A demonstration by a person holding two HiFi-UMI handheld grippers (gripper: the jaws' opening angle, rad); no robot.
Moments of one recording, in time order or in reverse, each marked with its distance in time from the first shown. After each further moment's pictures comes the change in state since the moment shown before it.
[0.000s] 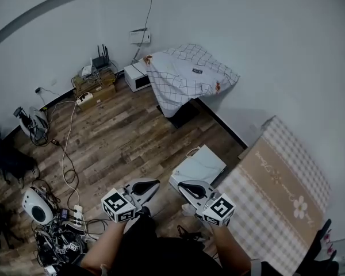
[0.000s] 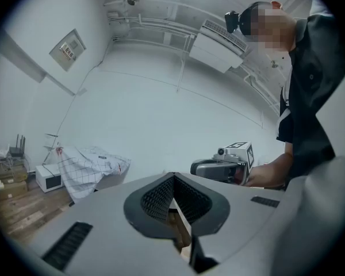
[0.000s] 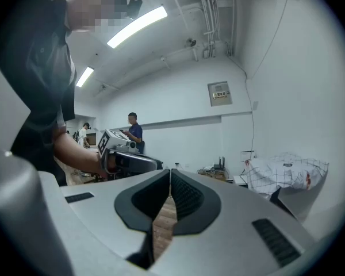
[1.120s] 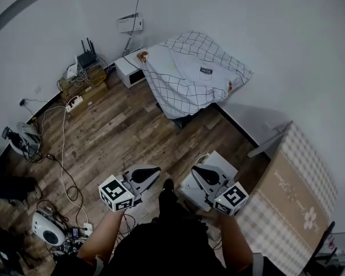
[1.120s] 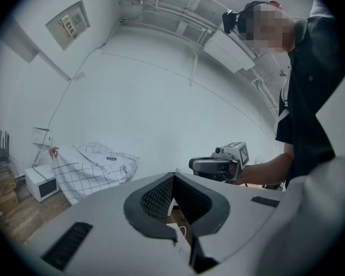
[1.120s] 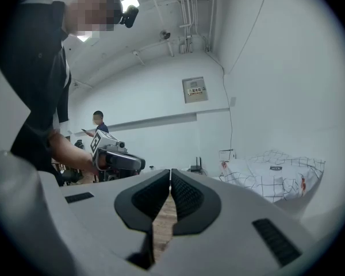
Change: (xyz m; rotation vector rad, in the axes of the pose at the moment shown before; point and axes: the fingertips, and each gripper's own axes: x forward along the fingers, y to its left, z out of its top) left arm 0.091 0.281 0.056 -0.020 0.072 -0.097; right arm 0.162 -0.253 0.017 0.072 -0.001 -0.178
